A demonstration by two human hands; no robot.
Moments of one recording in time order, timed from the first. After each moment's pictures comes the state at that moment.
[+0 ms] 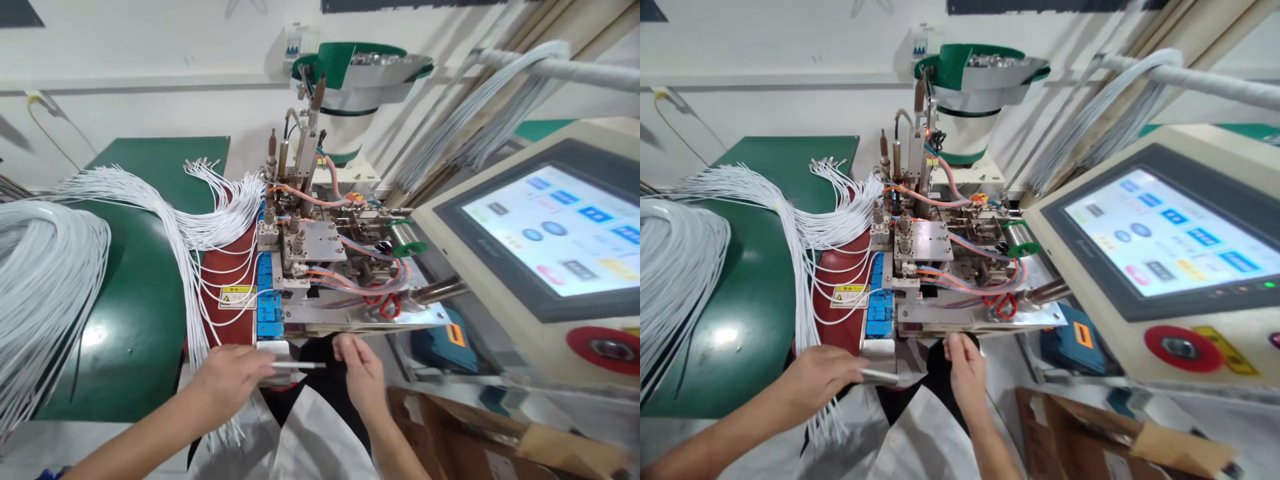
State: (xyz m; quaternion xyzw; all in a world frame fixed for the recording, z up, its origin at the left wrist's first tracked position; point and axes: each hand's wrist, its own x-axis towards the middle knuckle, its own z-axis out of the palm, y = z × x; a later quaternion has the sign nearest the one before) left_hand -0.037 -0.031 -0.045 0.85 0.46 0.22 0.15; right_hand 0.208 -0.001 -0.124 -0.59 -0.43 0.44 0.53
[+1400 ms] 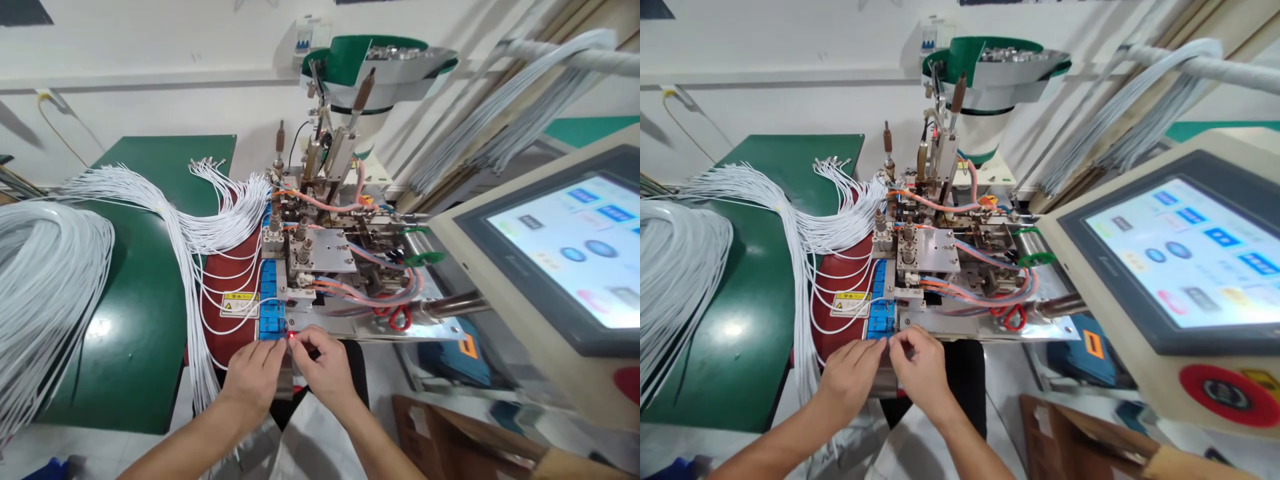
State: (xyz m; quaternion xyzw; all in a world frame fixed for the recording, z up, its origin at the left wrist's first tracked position) left_hand 0.006 -0.017 -0.076 0.81 0.52 0.27 -0.02; right_hand 0.149 0.027 -0.075 -0.52 -0.65 0.39 0.39
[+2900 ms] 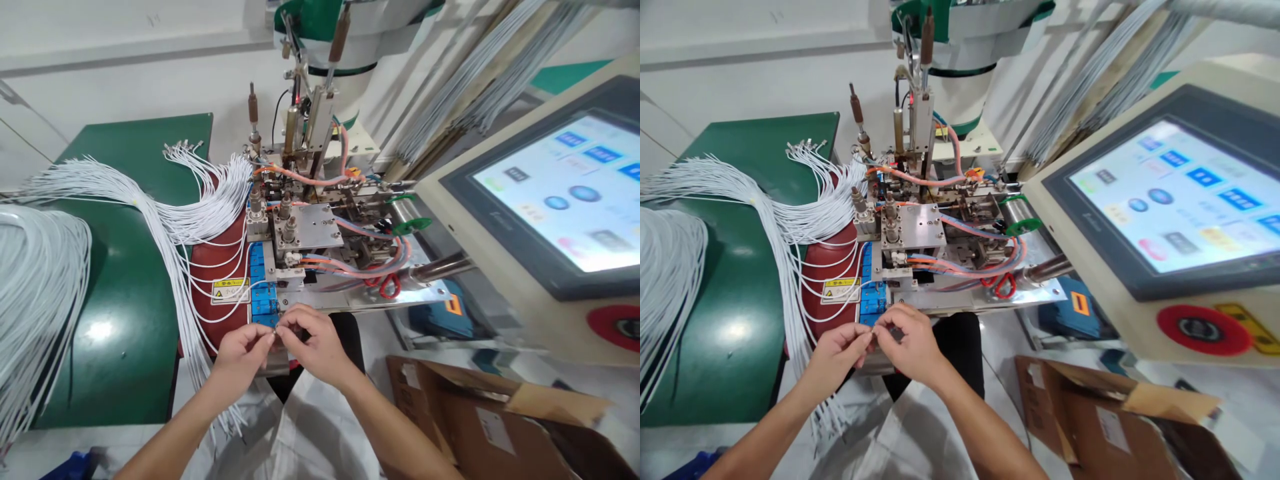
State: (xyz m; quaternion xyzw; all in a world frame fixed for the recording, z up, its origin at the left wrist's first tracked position) left_hand 0.006 -0.011 -0.056 0.42 0.62 0.32 0.58; right_hand 0.154 0.029 -0.069 -0.42 -0.69 0.42 0.40
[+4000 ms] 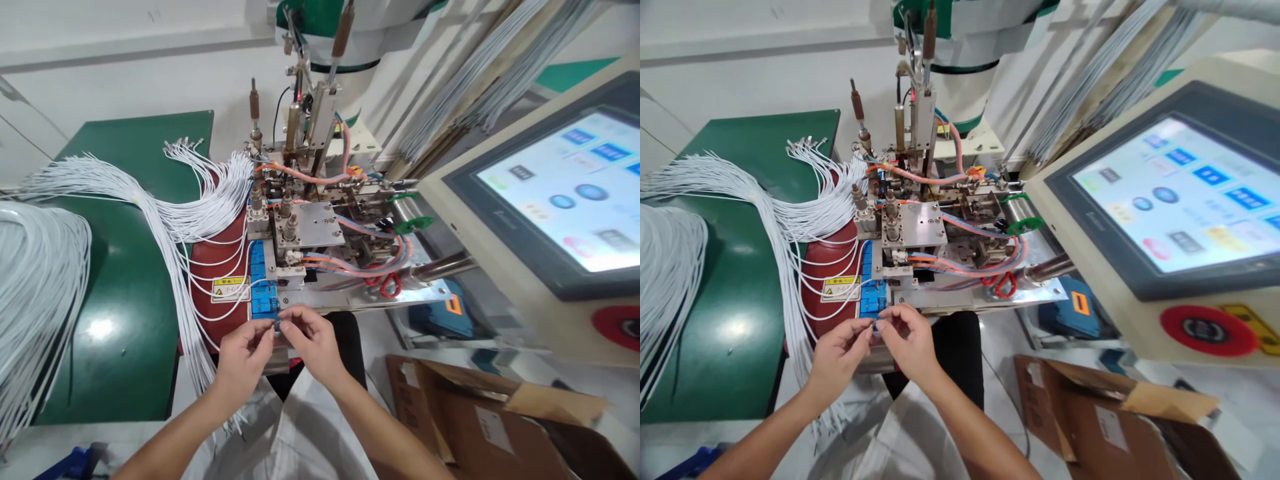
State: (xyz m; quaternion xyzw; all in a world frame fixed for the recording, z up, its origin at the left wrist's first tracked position) left_hand 0.011 -0.016 -0.069 0.46 0.64 0.39 0.48; right_hand 0.146 0.018 -0.087 -0.49 -0.55 0.52 0.44
